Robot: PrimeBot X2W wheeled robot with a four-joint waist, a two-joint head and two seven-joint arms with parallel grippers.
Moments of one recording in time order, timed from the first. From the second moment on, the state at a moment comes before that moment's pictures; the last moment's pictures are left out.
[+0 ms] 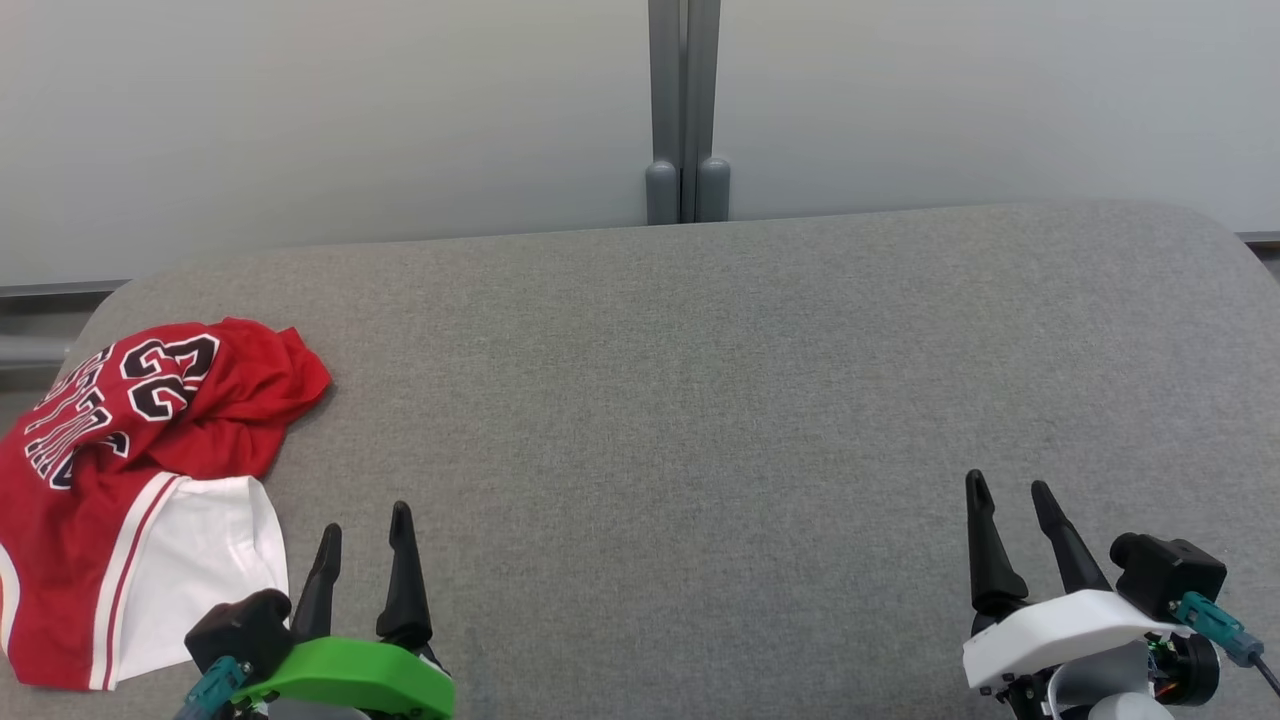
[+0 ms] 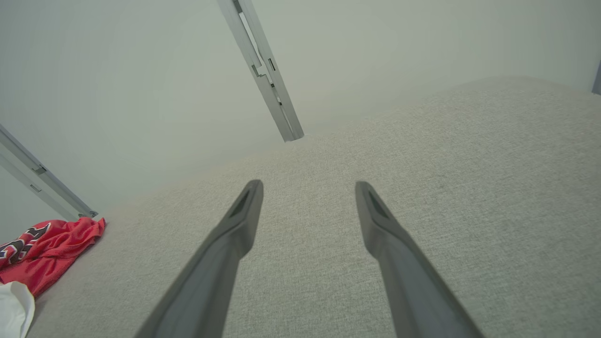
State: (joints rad) left arm 0.01 -0.01 -0.07 0.20 -0.46 -0.02 -0.15; right arm 0.02 0.01 -0.04 0.18 0.34 0.13 -0.14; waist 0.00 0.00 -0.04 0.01
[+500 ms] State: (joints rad) left arm 0.02 -0.01 -0.08 0.22 -0.35 -0.01 -0.19; right arm 0.02 0.01 -0.03 0.20 0.19 0.13 -0.19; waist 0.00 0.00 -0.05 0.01
